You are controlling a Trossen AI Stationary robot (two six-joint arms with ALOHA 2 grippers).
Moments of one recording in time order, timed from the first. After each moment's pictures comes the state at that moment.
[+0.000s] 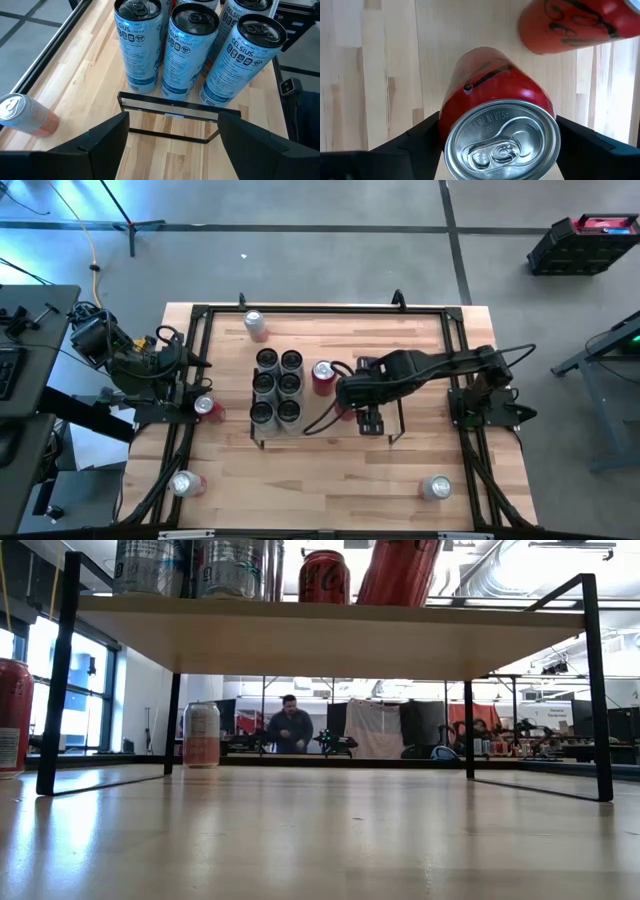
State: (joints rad) left arm -0.72 0.75 1.27 -1.39 -0.63 -0.70; right arm 0.22 1.84 2.05 -1.52 0.16 0.17
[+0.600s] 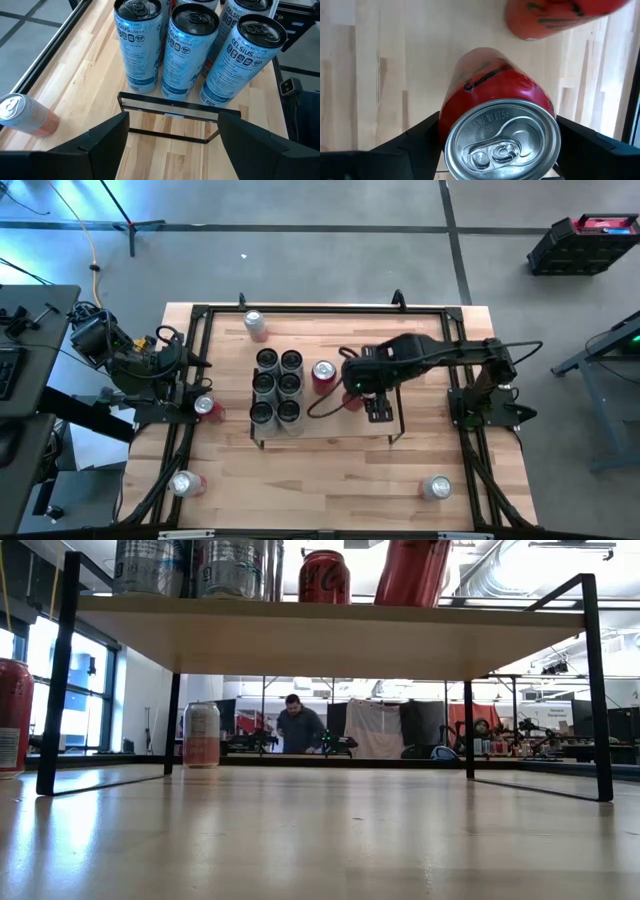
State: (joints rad) left arm -0.72 0.75 1.27 -1.39 -0.63 -0.70; right arm 0.16 1.80 2.05 -1.57 0.11 0.05
